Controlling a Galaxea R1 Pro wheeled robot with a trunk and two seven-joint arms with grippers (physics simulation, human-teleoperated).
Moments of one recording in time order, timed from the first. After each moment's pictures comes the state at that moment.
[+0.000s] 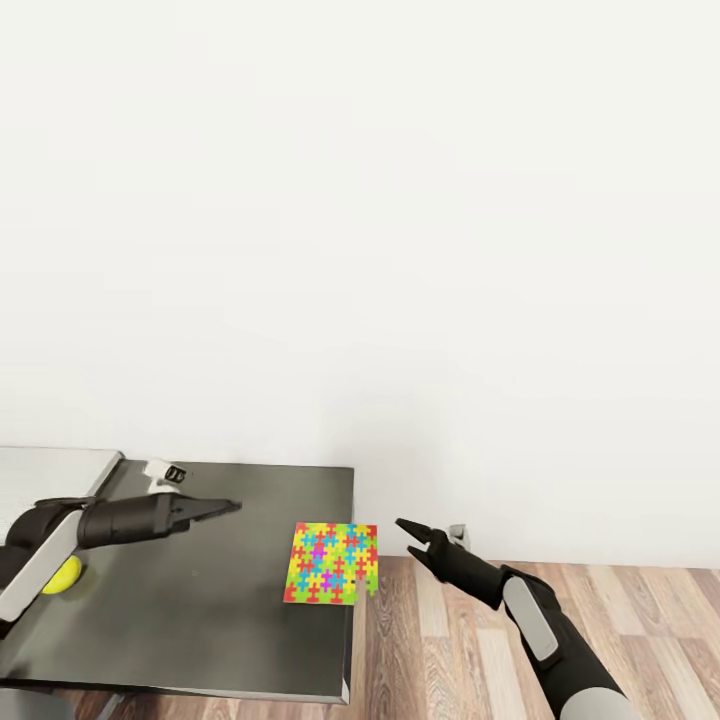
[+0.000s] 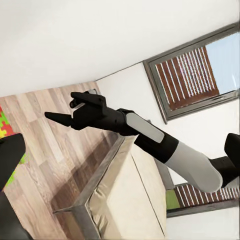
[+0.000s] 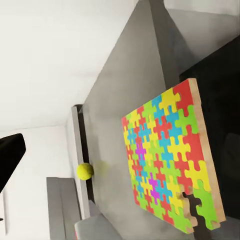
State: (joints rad) left arm -0.52 0.56 -0.19 -1.25 0.81 0.93 -1.19; right arm -0.47 0.01 -0.10 -0.79 -0.72 0.70 0.67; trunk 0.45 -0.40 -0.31
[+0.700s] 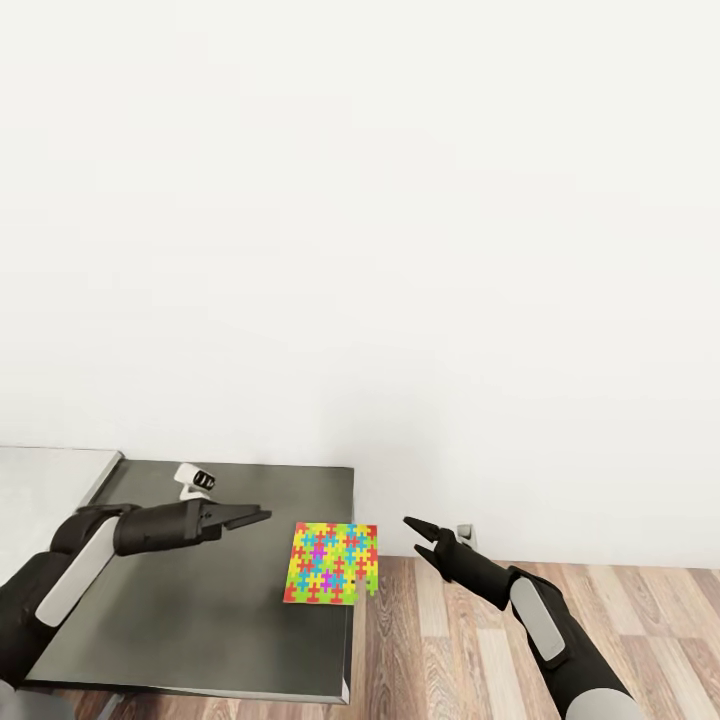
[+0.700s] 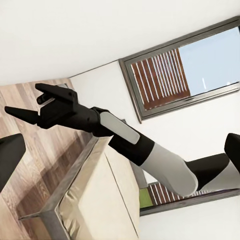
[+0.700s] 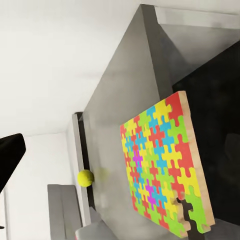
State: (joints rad) left arm -0.51 0.45 -0.20 -1.26 0.81 0.97 -1.19; right arm -0.47 0.00 -0.13 -0.79 -0.72 0.70 0.68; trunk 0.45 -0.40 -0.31
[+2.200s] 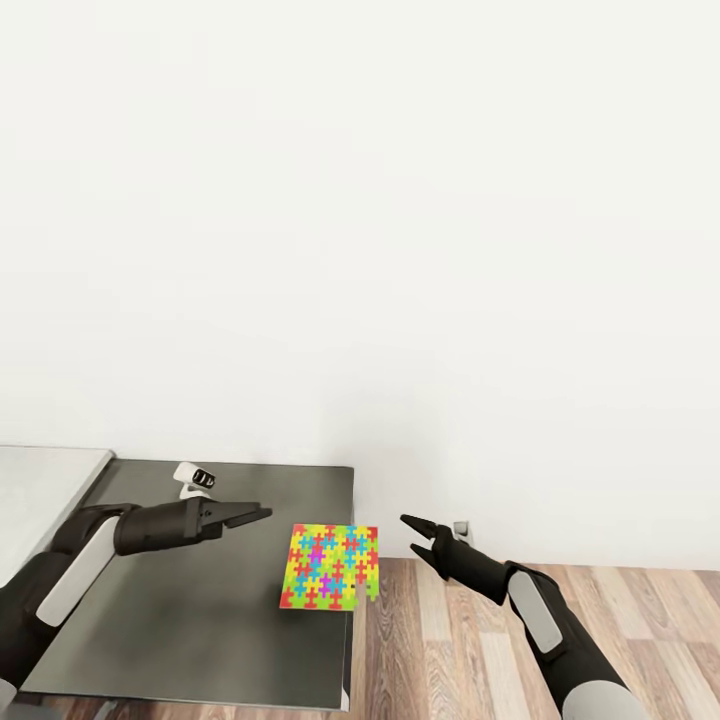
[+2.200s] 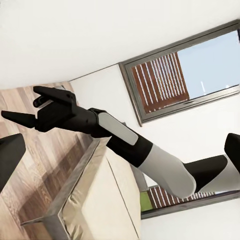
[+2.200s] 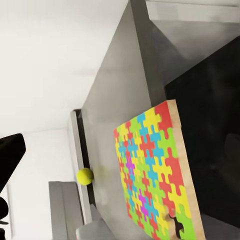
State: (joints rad) left arm -0.51 0.44 -0.19 -1.26 0.81 0.97 -1.19; right arm -0.49 0.00 -0.13 -0.79 -0.72 0.75 0.67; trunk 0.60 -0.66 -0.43
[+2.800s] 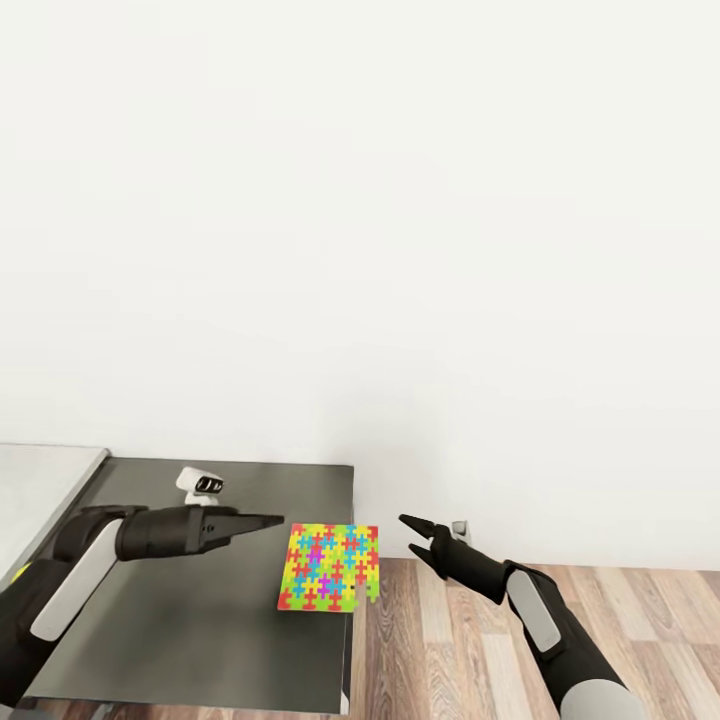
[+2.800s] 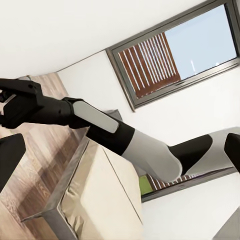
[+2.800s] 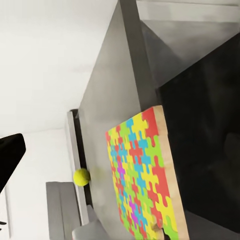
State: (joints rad) left arm -0.46 0.43 -0.20 -1.42 0.80 0.99 -1.19; right arm -0.49 0.00 -0.13 -0.79 -0.72 0.76 0.67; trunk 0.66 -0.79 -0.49
